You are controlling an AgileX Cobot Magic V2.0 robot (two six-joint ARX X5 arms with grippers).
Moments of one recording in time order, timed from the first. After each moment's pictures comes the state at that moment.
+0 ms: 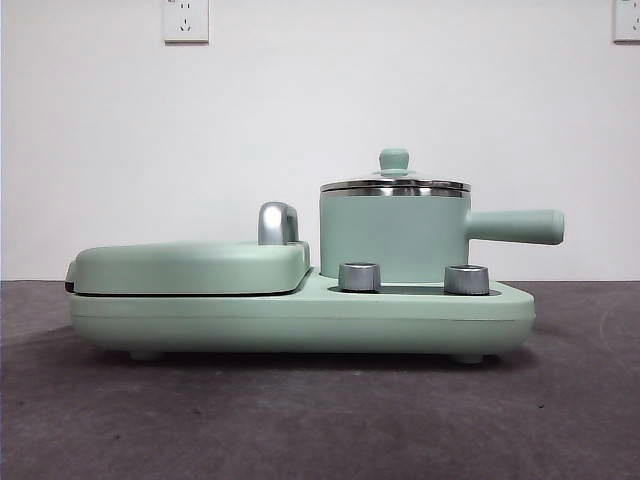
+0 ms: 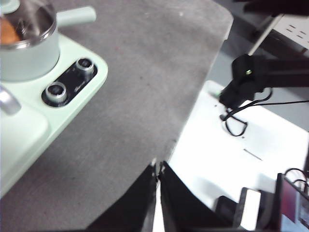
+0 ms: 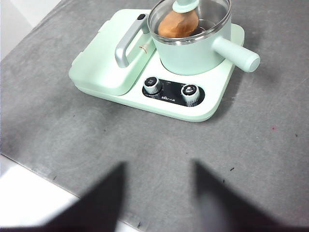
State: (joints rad) left arm -0.54 0.94 1.37 -1.20 0.60 0.21; right arm 0.29 0.42 1.08 -1.21 -0.30 0.19
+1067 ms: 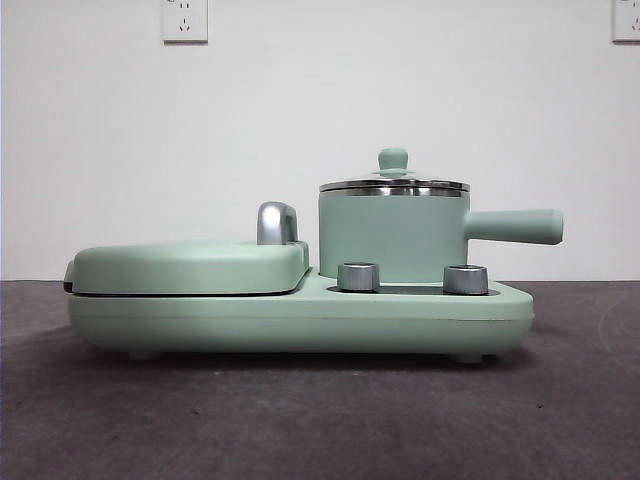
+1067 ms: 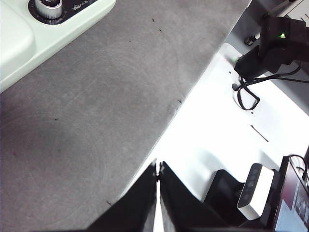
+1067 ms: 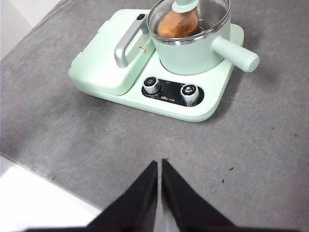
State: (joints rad) left arm -0.53 0.84 1.07 -1.14 0.59 0.11; right arm 0.29 0.42 1.08 -1.21 -0.30 0.19
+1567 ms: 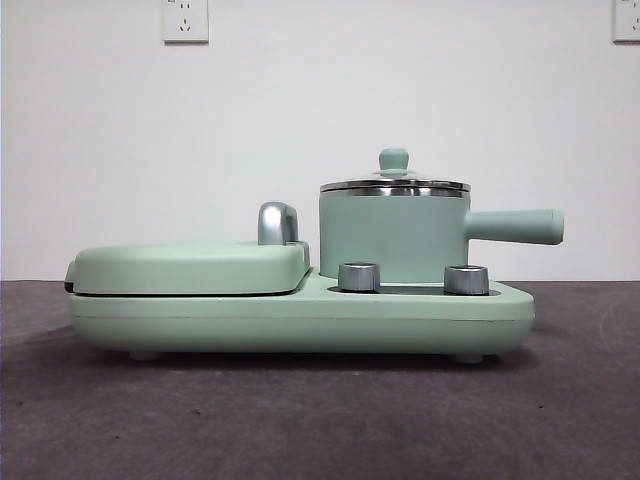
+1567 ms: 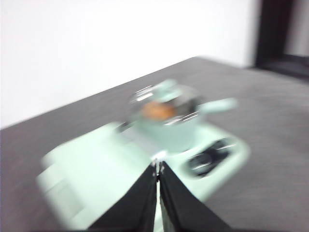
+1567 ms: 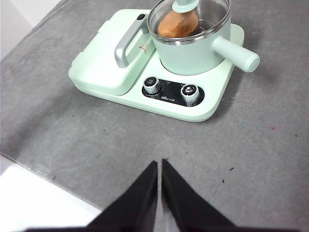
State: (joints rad) left arm -0.28 0.47 0.73 -0.45 0.37 0.13; right arm 0.29 0.42 1.08 -1.21 -0.30 0.19
